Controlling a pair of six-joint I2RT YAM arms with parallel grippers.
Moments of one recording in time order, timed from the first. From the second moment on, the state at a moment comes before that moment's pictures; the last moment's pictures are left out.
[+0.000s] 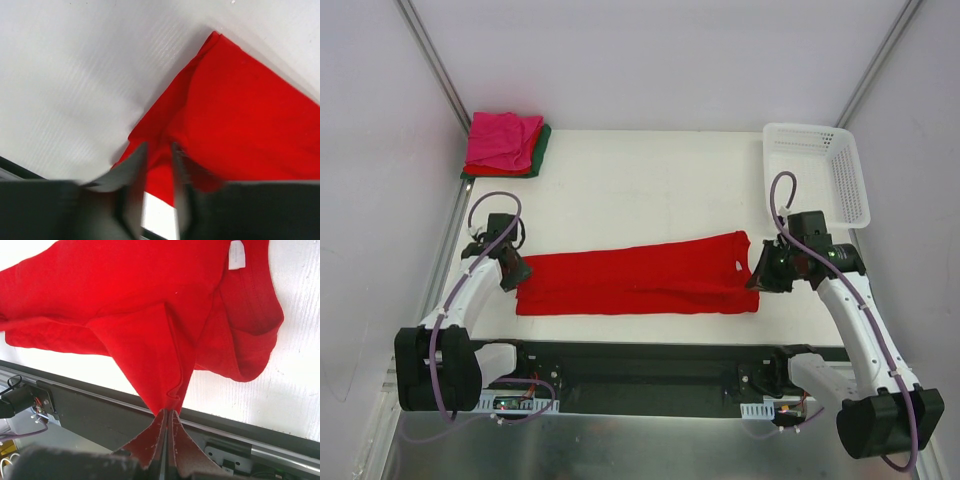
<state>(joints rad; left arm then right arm) 0.02 1.15 0.68 -0.73 -0.22 -0.62 0.16 0.96 0.90 -1.07 -0.28 0.39</state>
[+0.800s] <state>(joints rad) 0.02 0.94 0.74 -0.60 -0.02 -0.62 0.17 0.98 0.87 -1.04 -0.28 0.39</state>
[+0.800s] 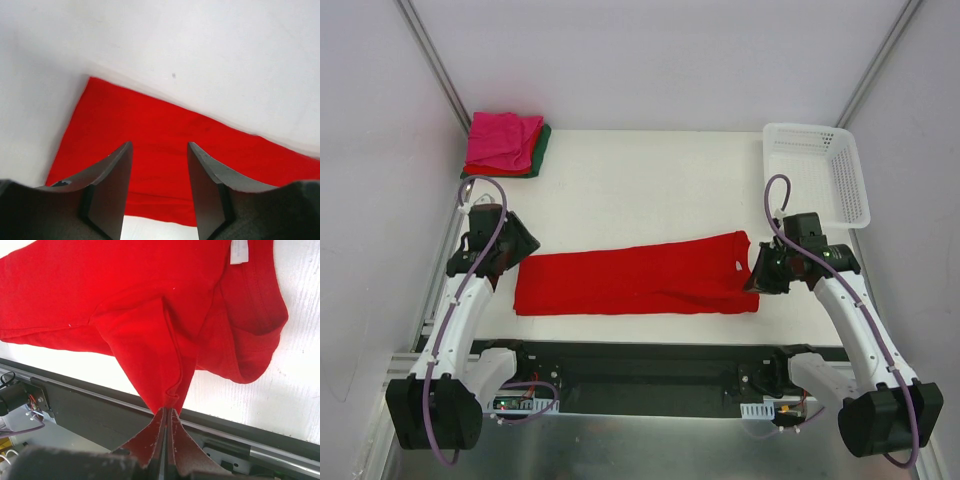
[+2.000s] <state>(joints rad) -0.65 1.71 0.96 0.03 0.37 -0.78 0.24 1.00 0.82 -1.01 -0.22 0.42</state>
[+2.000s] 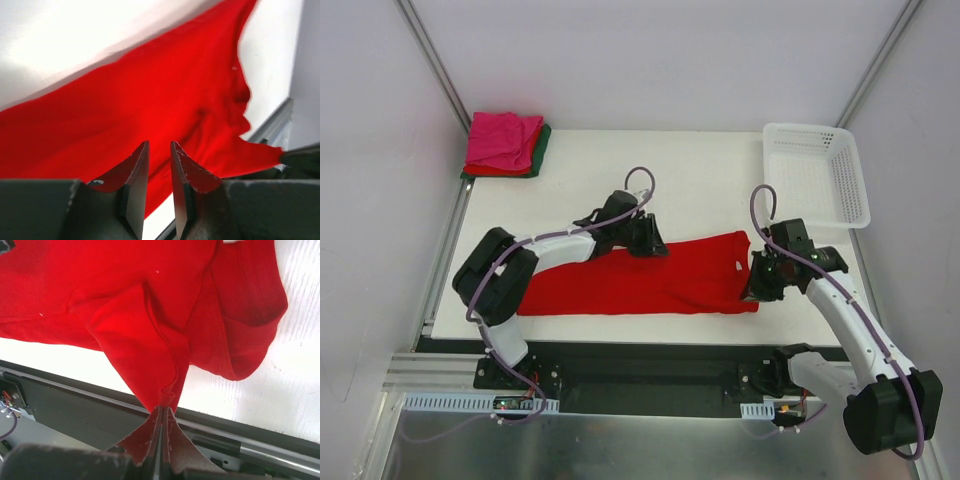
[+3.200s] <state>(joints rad) -0.79 2.03 1.29 0.06 0.63 -0.77 0.32 1.09 0.69 -0.92 -0.16 0.50</state>
